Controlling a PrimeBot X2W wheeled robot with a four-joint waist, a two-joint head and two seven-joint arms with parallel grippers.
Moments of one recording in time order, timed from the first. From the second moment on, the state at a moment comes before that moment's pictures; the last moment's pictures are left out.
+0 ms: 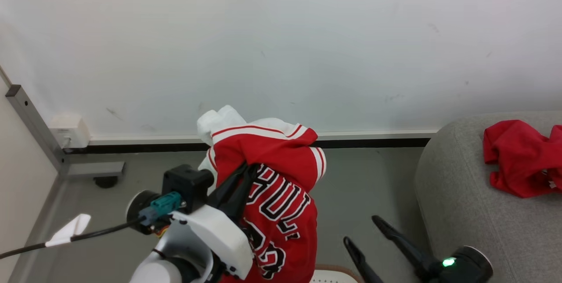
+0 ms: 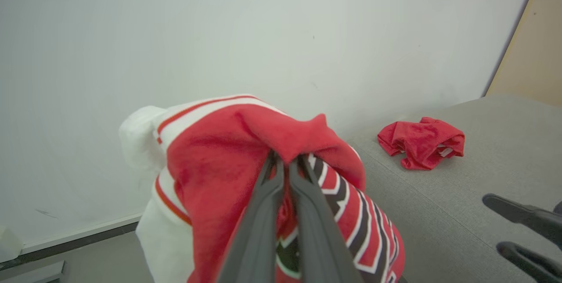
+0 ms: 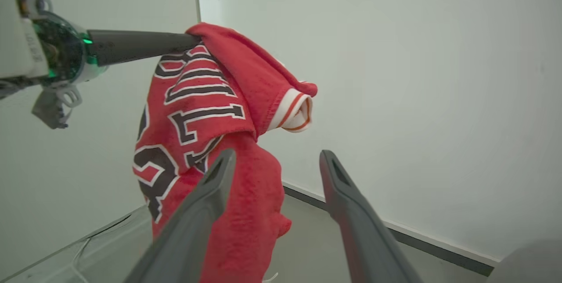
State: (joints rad) left arm -0.24 0.20 -0.38 -0.19 -0.31 0.02 0.28; right arm -0.03 -0.23 0.50 -0.06 0.37 0.13 -0.17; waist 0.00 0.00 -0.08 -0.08
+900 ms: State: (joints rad) left arm -0.25 0.17 -0.48 -0.17 -0.31 0.00 0.30; right arm -0.53 -0.16 1.02 0.43 0.69 0.13 -0.23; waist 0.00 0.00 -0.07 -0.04
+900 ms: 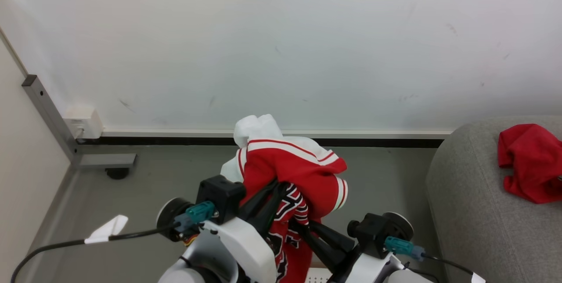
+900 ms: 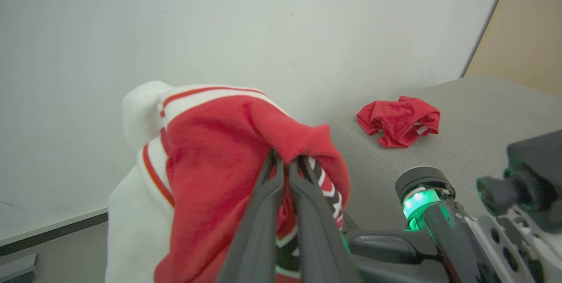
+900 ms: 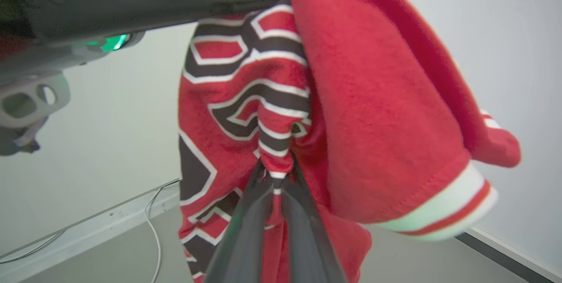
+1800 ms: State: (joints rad) left arm -0.15 0.22 -0.52 -0.05 -0.26 0.01 0.16; right arm -0.51 -0.25 0.77 0.34 0.65 0.13 -0.26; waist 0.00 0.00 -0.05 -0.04
